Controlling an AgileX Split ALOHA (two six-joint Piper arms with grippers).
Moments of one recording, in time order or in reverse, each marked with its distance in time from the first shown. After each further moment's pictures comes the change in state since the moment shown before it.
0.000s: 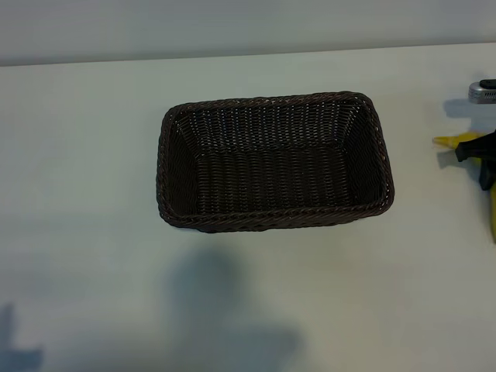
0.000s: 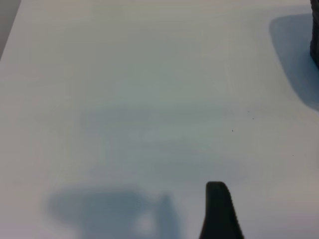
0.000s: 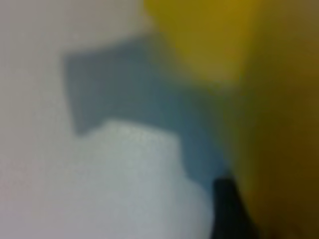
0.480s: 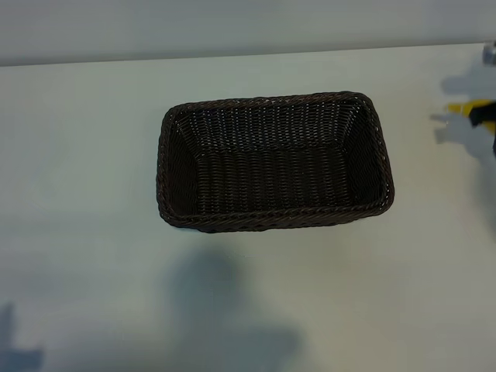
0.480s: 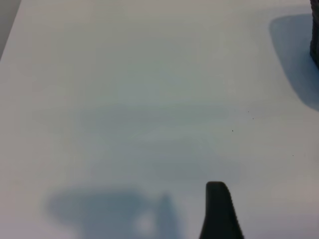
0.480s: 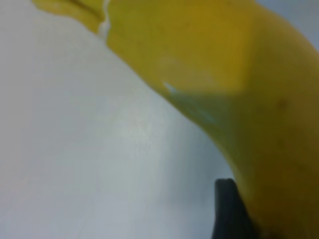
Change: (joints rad) left arm 0.000 0.000 0.000 0.000 0.000 0.000; right arm 0.000 -0.110 -0.168 0.008 0.229 -0.004
